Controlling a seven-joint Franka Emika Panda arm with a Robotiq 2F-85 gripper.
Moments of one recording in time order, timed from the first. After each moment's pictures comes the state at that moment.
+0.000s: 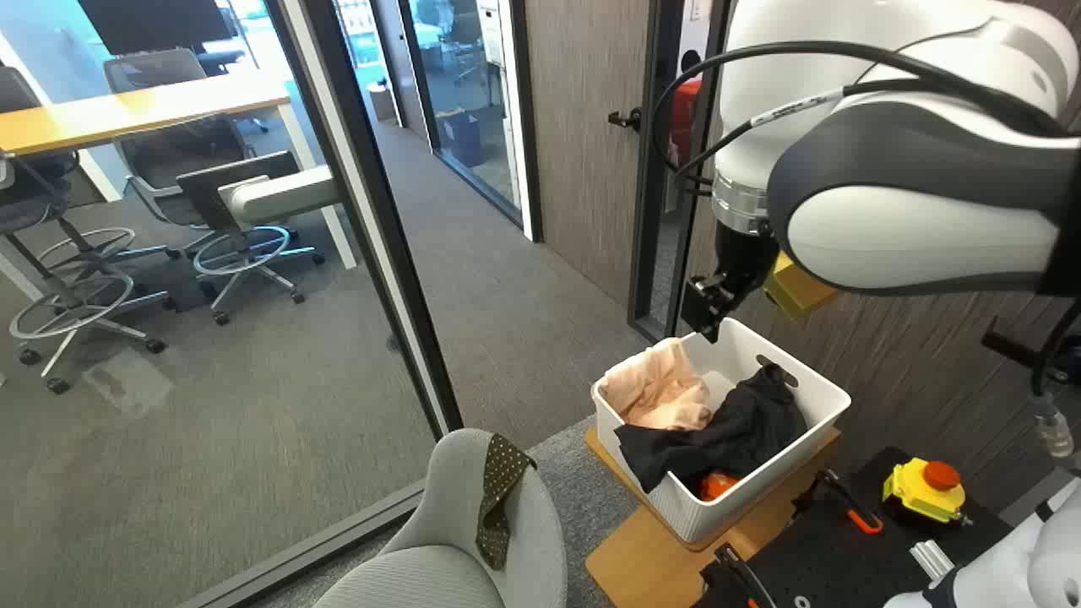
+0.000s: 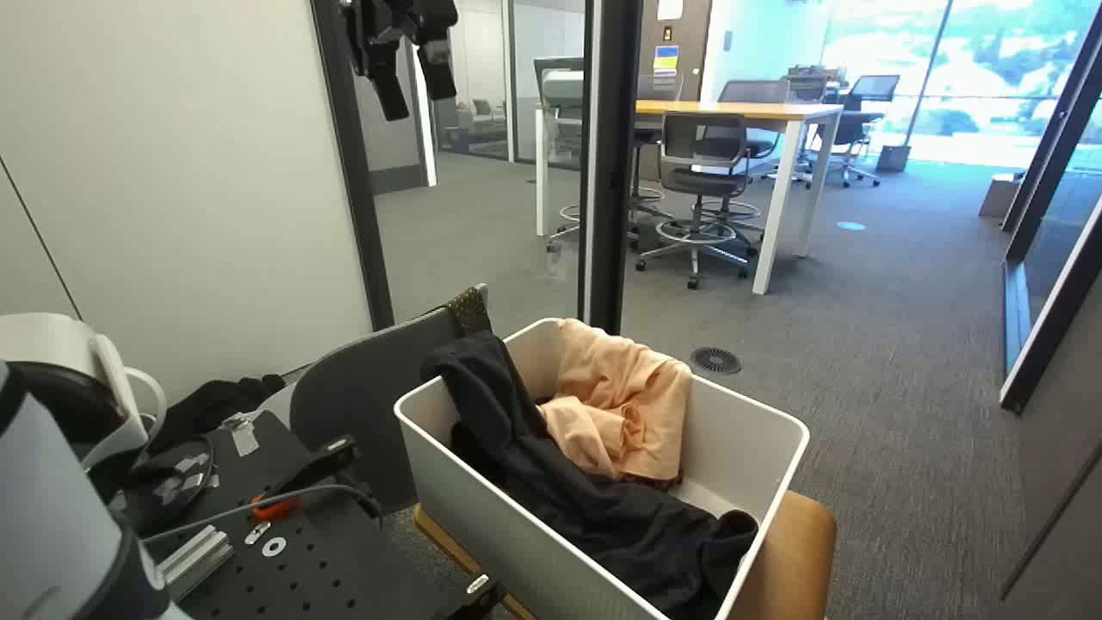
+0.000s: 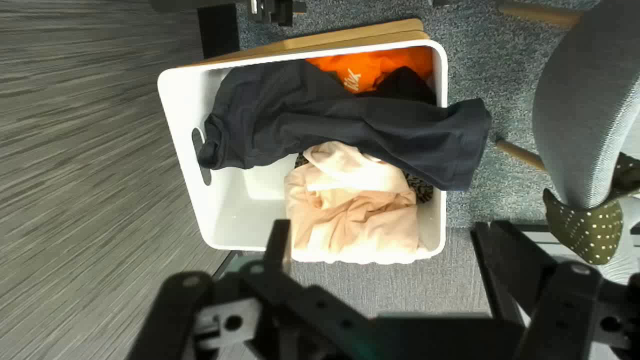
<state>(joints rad) 0.02 -0.76 0.33 -2.56 -0.05 1.87 0.35</state>
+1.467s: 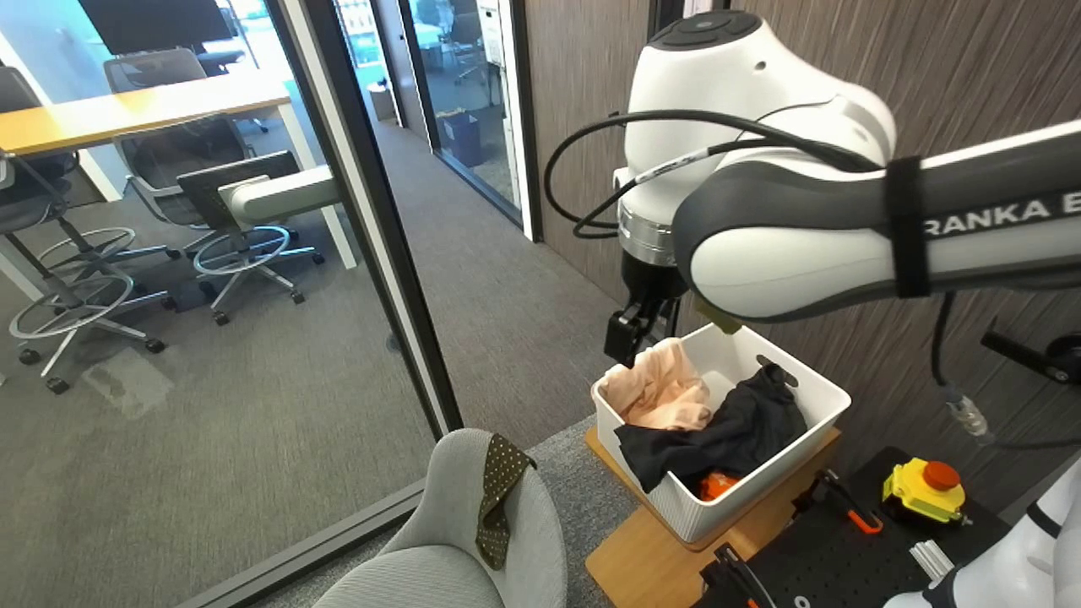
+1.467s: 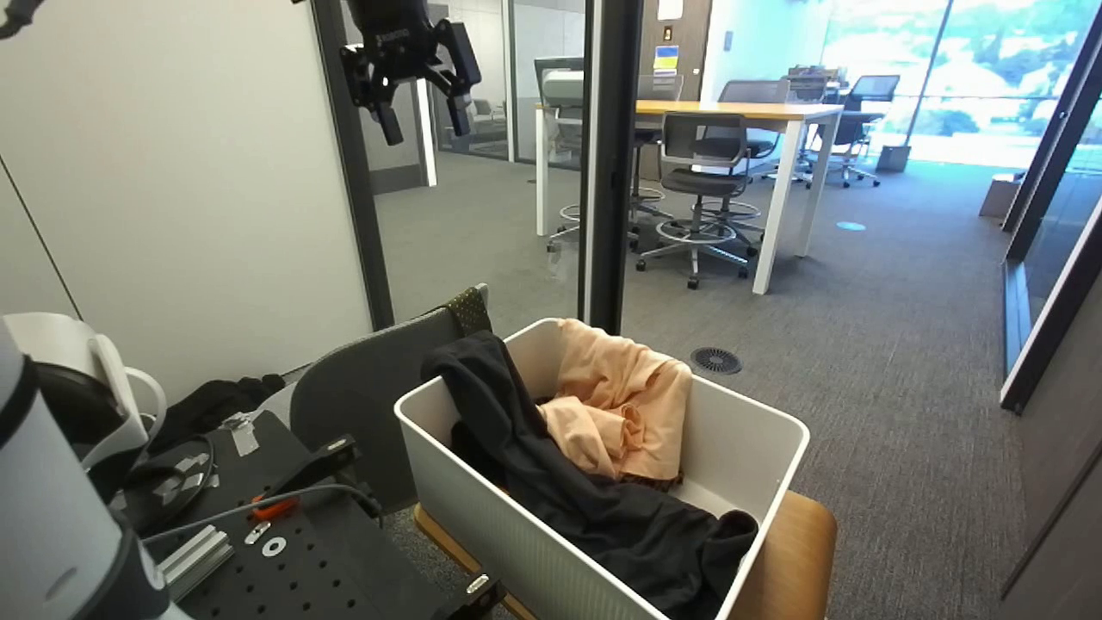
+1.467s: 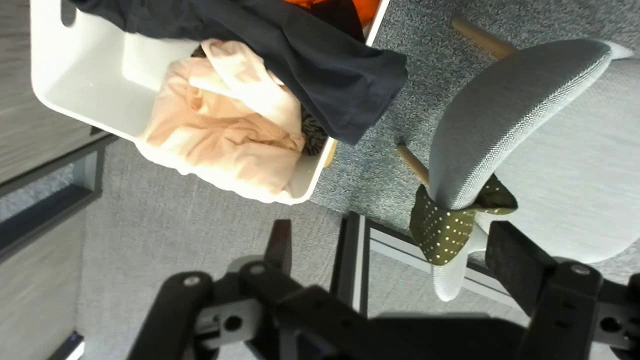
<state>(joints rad) 0.18 -0.49 0.29 -2.49 -0.05 2.14 0.06</state>
